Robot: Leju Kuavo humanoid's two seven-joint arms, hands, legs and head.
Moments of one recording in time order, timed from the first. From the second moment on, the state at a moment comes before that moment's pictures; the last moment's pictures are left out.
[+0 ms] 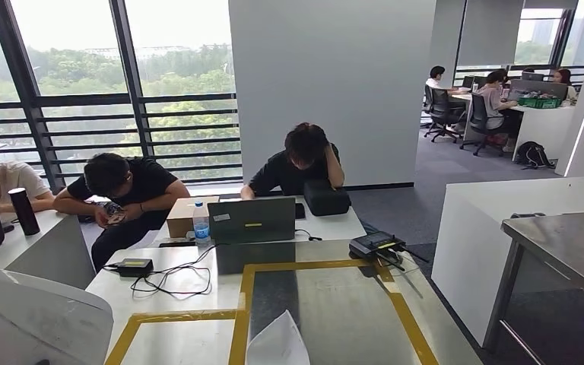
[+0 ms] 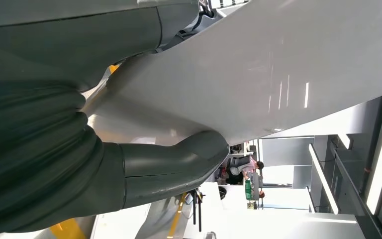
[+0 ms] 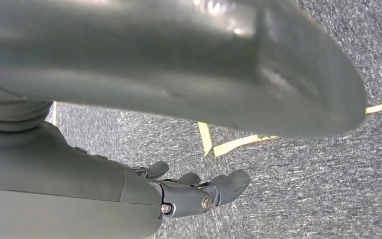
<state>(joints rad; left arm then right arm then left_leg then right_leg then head) -0.13 0.22 0.19 -1.56 0.41 -0.41 -0.42 -0.04 0.14 -0.98 -0.17 0.92 0.15 -0.04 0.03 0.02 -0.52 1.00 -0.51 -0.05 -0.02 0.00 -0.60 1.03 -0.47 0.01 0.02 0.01</state>
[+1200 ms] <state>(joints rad) -0.11 0.21 0.22 -1.59 0.41 -0.41 -0.41 -0.04 0.14 -0.98 -0.17 0.92 0.15 -0.04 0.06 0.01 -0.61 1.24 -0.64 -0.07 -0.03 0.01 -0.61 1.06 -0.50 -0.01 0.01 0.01</state>
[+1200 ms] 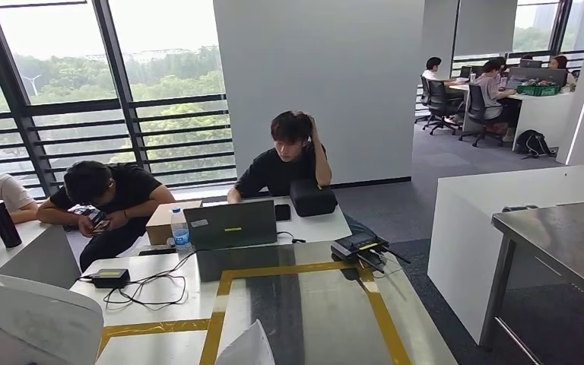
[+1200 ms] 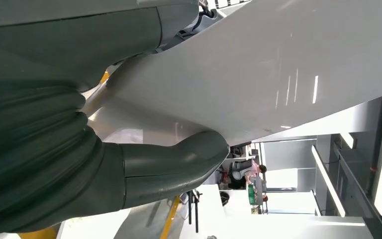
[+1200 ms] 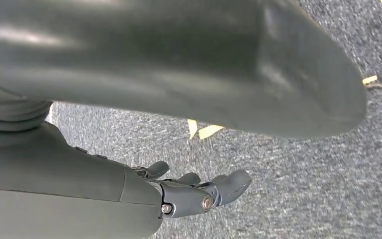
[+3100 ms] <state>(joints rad) -0.97 0.02 -0.40 -0.25 -1.02 0.32 0.08 -0.04 0.13 -0.99 -0.17 1.00 0.14 -0.02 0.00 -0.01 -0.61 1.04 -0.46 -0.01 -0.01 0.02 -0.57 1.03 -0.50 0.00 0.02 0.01</state>
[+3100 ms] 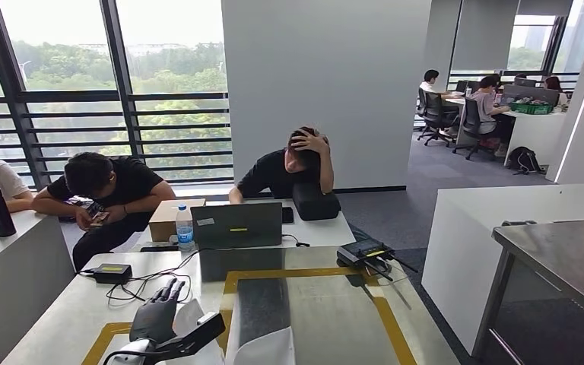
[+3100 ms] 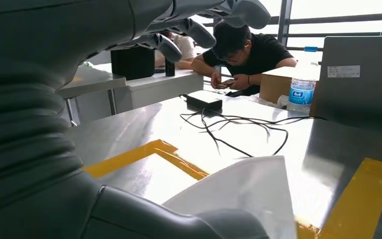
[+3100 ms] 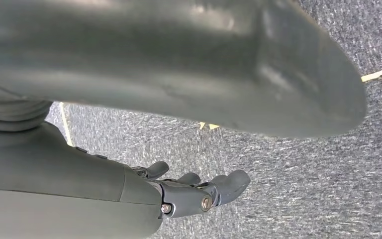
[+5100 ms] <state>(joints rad) 0.12 0.02 0.06 -1.86 -0.61 0.70 -0.66 -0.05 0.13 -1.03 -0.17 1.02 0.11 -0.09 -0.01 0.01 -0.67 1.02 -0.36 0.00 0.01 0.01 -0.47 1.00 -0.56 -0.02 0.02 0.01</state>
